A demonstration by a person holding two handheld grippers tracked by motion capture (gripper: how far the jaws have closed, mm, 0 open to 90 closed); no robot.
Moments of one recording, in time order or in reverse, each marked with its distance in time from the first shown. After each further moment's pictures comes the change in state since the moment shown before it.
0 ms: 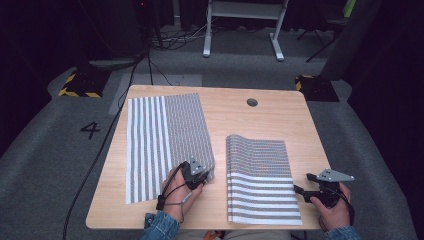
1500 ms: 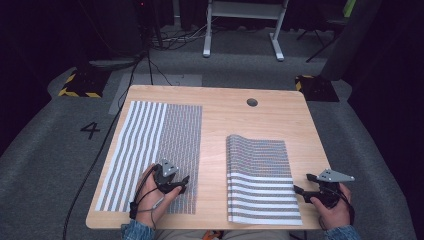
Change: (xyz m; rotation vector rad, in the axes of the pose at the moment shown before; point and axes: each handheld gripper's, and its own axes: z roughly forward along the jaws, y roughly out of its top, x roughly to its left) left arm 0.037 -0.032 -0.040 0.031 0.087 -0.133; right arm 0.001 -0.001 0.000 -0.001 0.002 -0.002
